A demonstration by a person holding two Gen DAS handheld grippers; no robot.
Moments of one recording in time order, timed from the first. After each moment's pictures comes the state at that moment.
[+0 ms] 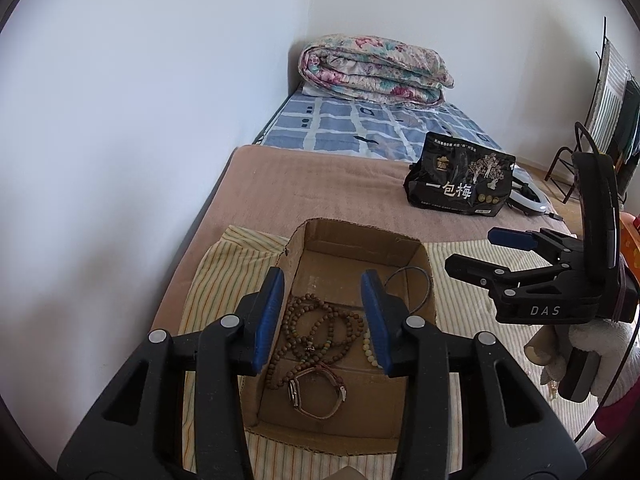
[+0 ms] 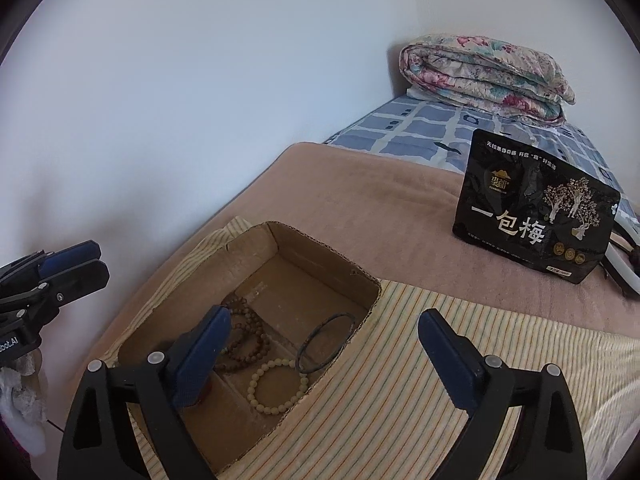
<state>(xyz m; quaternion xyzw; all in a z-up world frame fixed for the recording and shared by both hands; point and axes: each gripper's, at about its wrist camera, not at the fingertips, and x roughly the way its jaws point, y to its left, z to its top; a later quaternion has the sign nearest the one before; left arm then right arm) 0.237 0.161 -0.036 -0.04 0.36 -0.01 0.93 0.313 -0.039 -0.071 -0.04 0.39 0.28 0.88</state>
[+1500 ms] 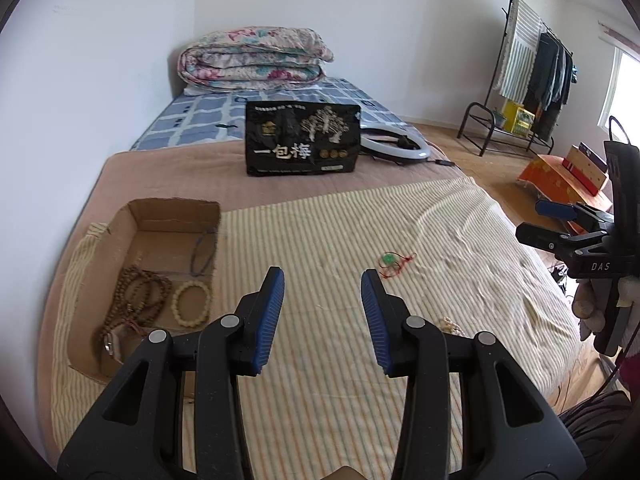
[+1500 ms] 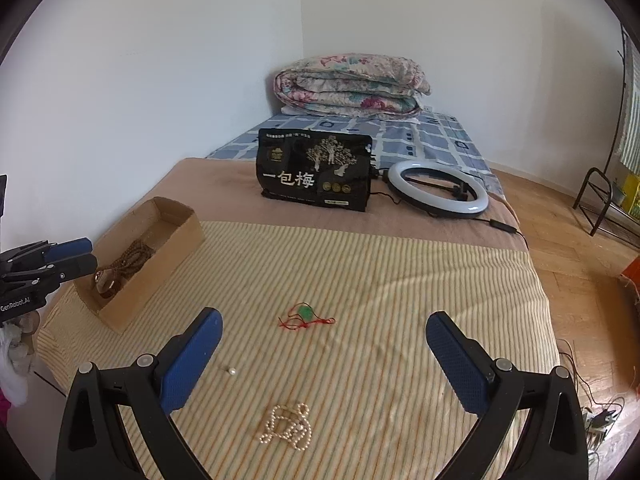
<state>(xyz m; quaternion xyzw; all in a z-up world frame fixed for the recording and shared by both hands) 0.167 -0.028 -0.040 0.00 0.37 -0.17 0.91 0.174 -0.305 -0.029 -0.03 0.37 0.12 0.92</state>
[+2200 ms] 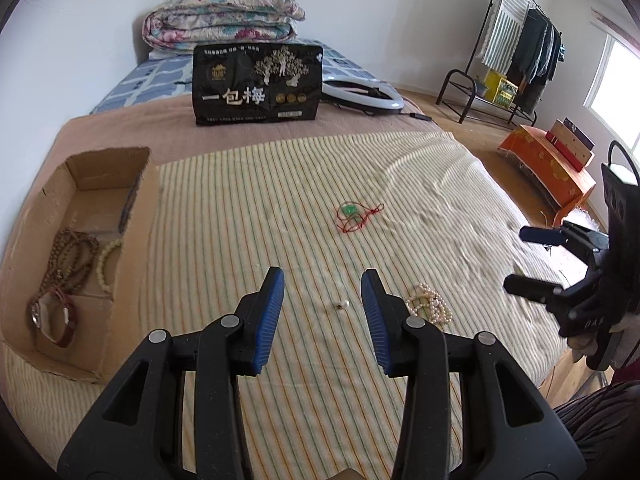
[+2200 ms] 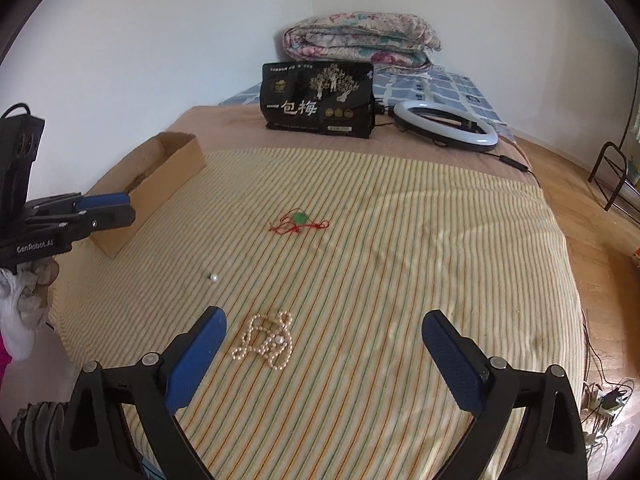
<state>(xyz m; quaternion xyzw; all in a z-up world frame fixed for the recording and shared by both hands) 0.172 -0.077 -0.103 0.00 0.42 -0.21 0.88 0.136 -0.331 -0.104 -0.04 0.43 0.16 0.89</state>
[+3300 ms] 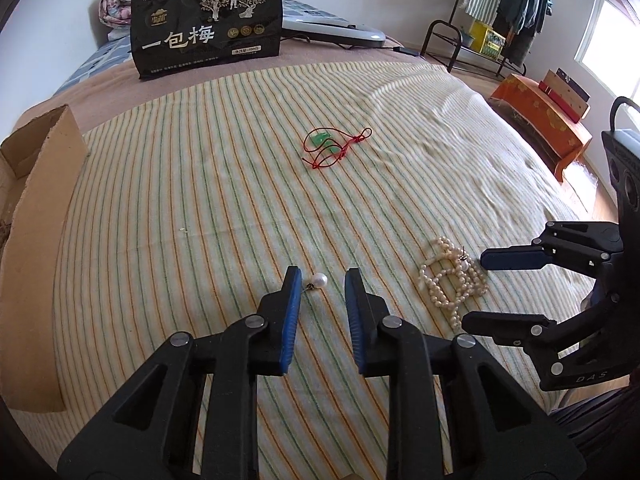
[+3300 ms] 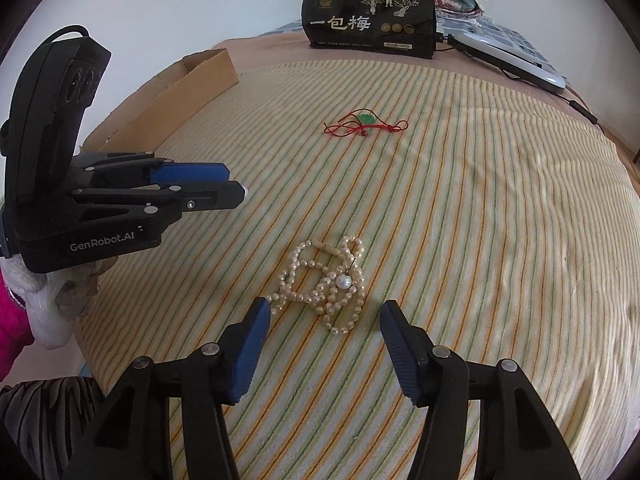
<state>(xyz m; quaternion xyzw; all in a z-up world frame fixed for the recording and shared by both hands) 0.192 -0.130 -0.187 0.05 0.47 -0.24 0.85 0.140 -0.293 -0.184 -0.04 0.51 0.21 0.83</state>
